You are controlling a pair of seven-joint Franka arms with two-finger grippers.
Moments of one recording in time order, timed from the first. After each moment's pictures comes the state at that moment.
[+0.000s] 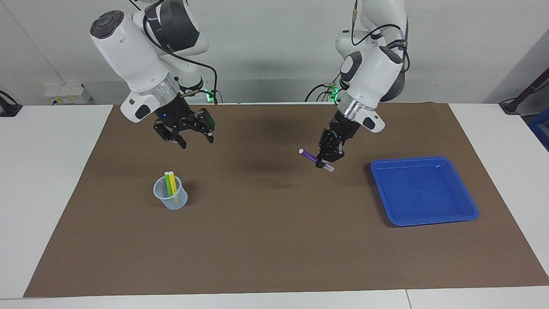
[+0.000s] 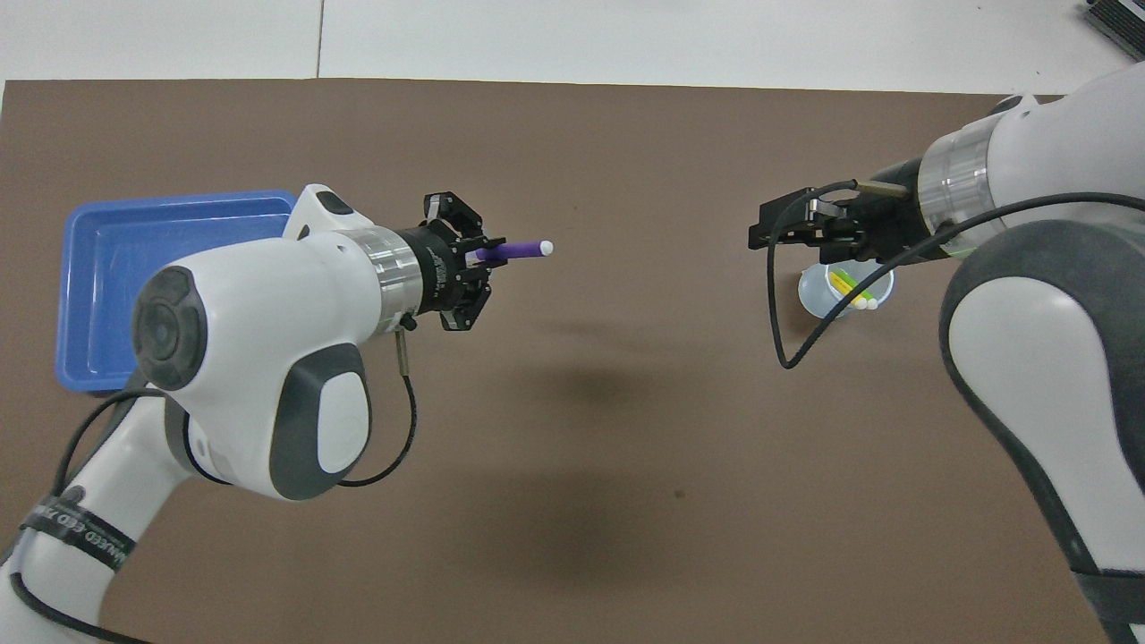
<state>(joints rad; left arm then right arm) -0.26 0.05 -0.13 -1.98 -0.45 2.45 -1.51 0.21 0.10 -0.05 -1.61 0.21 1.82 0.05</state>
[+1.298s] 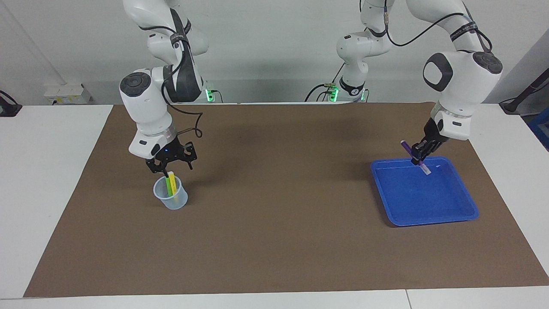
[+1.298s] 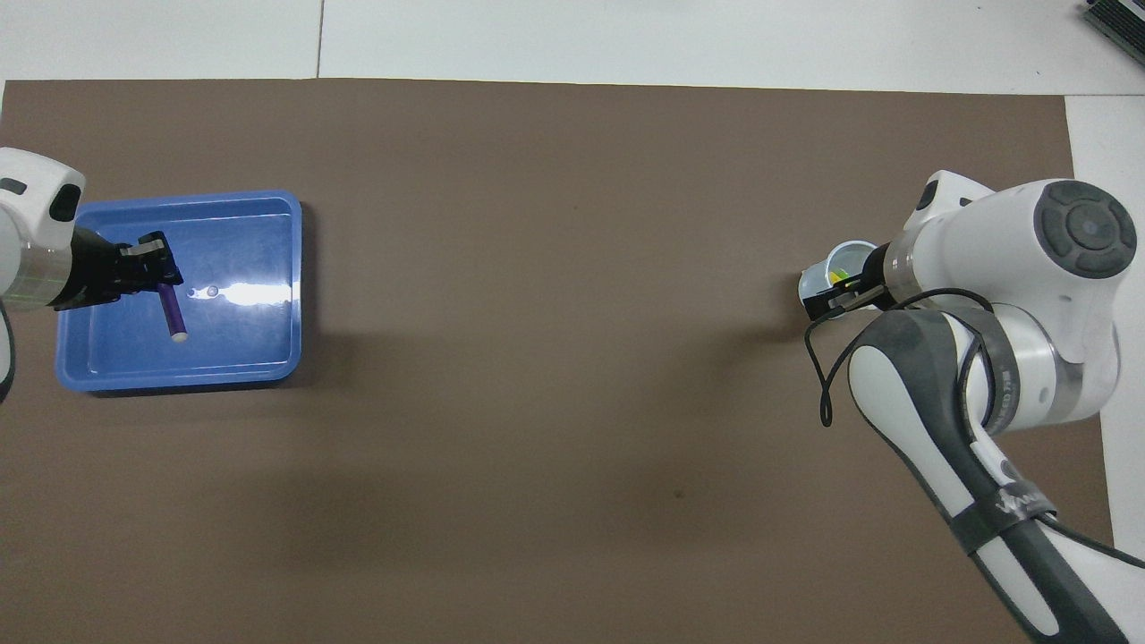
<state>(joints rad) 0.16 0.02 -0.13 -1.97 -0.04 2.13 -0.24 0.15 0.10 -0.05 -2.00 0.02 2.18 -0.26</state>
